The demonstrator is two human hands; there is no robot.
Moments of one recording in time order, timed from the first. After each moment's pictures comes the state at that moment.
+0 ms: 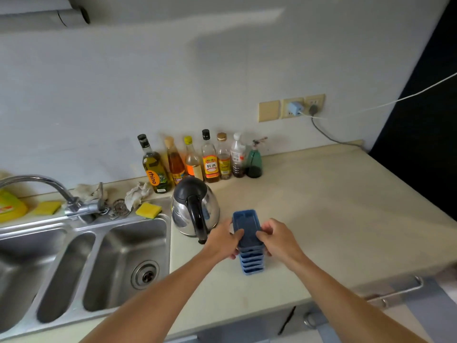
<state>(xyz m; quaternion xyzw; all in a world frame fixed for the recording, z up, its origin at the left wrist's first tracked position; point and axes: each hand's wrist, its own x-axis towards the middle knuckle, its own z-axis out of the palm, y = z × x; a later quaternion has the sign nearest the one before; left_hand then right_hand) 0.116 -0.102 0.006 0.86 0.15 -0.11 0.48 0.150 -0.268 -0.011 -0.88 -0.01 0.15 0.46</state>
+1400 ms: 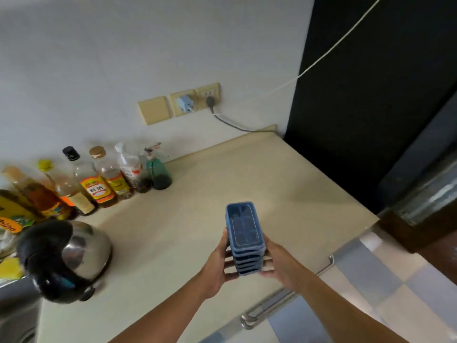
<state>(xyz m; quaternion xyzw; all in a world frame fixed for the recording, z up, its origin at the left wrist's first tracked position) 0.222 -0.344 -0.071 0.61 0.18 -0.32 0.70 0.217 -0.526 -0.073 -0.67 0.18 0.29 0.65</state>
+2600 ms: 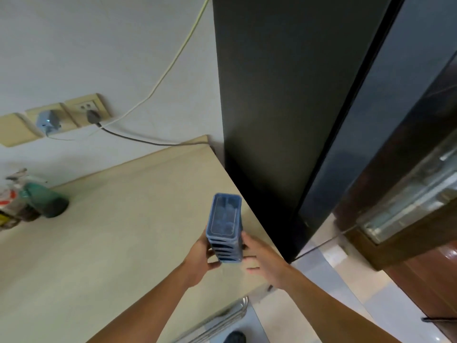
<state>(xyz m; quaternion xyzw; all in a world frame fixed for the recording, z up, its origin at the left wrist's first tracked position) 0.382 -0.669 -0.111 0.60 0.23 -0.28 0.72 0.365 -0.867 -0.112 -0.64 0.14 0.33 0.68</state>
